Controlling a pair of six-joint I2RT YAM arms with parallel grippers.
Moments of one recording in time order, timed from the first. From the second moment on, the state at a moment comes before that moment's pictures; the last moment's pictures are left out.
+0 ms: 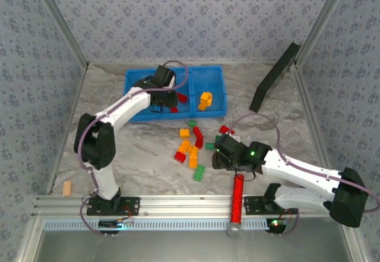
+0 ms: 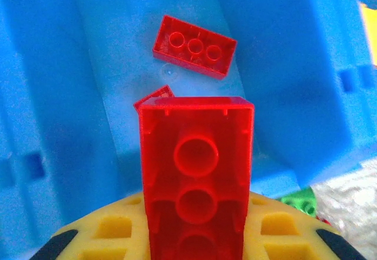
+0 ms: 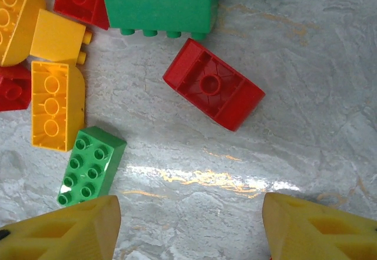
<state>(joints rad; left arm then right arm) -0.52 1.86 1.53 -0.71 -0.02 -0.34 0.99 1.06 0.72 -0.84 0.15 0.91</state>
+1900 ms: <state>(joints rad) -0.63 1.55 1.60 -1.04 0.04 -0.26 0.73 1.60 0.88 -0.72 -0.01 0.24</state>
